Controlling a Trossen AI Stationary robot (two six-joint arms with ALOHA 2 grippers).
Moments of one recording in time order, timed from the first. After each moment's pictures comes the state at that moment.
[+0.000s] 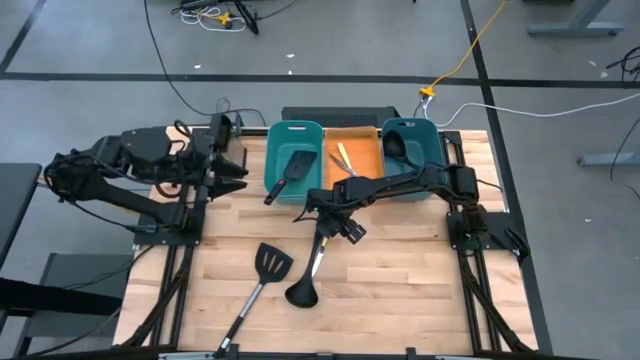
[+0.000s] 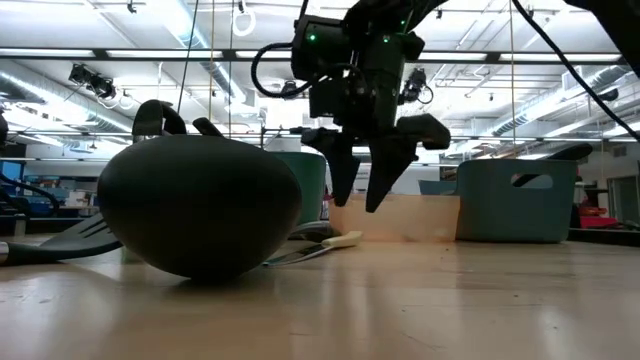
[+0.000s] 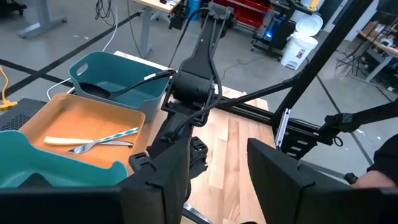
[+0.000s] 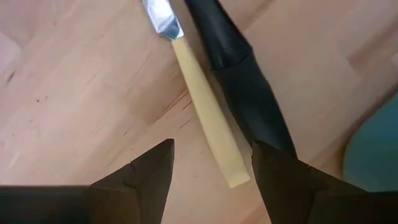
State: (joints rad) left arm -0.10 0.91 1.40 -0.79 -0.15 -0.36; right arm -0.02 2.06 1.57 -0.87 -0.07 -0.82
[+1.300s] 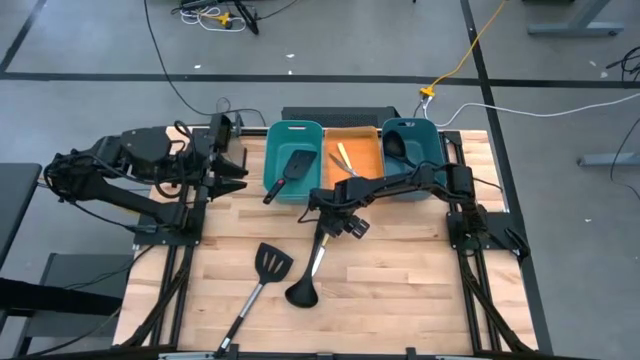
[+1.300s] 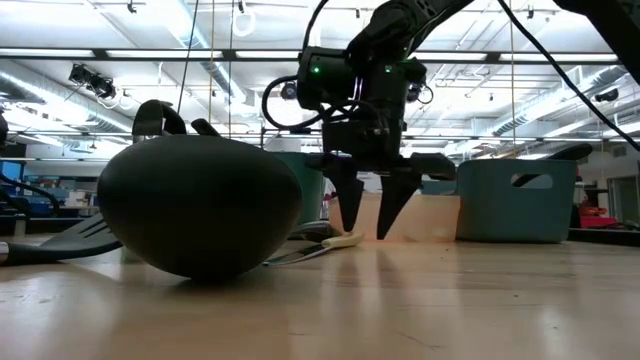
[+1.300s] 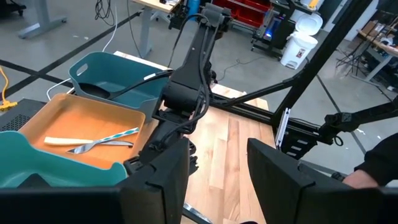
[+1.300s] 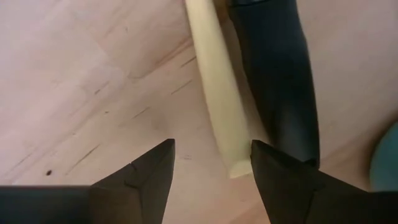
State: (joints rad) left arm -0.10 0.91 1.40 -0.79 -0.15 -0.36; right arm -0.06 2.08 1.49 -0.81 -0.02 -0.98
